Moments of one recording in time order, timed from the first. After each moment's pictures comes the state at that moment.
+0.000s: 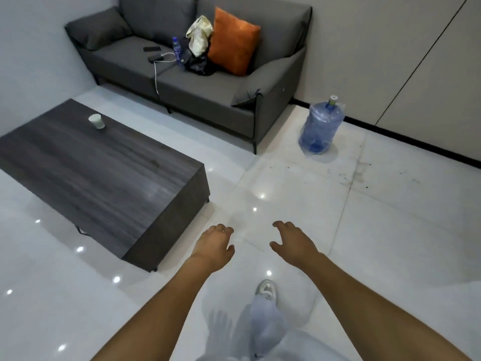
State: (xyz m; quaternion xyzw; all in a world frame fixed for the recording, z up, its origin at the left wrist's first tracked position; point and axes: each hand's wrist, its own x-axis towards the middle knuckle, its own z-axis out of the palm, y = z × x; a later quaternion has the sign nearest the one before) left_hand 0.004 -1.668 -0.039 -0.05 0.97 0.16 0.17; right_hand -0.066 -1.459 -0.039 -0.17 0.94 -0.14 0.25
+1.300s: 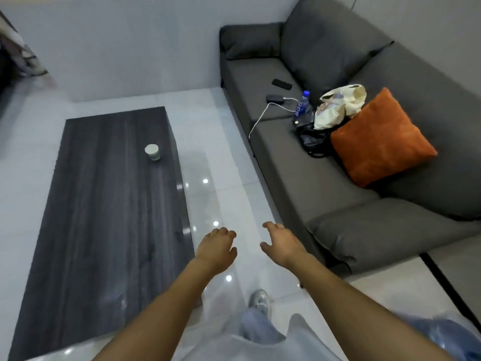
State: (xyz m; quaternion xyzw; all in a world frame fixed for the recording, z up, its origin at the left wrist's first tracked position) left_hand -0.663 -1.979 -0.041 -0.38 0.89 0.22 0.11; right_hand -0.831 -1.893 -0.031 -0.50 0.82 -0.02 0.29
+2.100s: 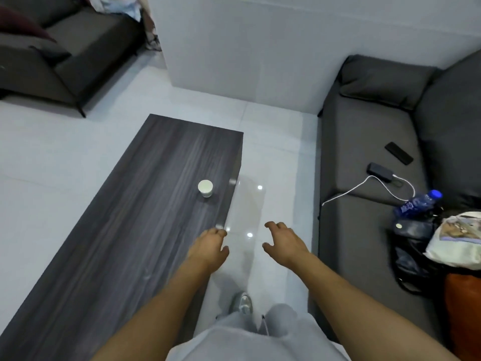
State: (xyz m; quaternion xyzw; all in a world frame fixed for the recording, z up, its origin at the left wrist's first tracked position) left_hand -0.705 -2.342 -0.061 -0.64 0.71 0.29 0.06; right_hand -0.916 -2.351 -0.048 -0.69 0.66 0.07 0.31
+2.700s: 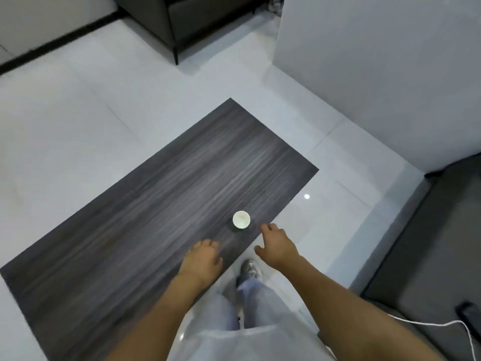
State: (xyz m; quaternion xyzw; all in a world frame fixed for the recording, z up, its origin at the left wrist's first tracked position) left_hand -0.637 -2.515 -0.108 -0.80 0.49 0.35 0.05; right_hand -0.792 -2.645 -0.105 -0.80 0.46 0.20 0.32
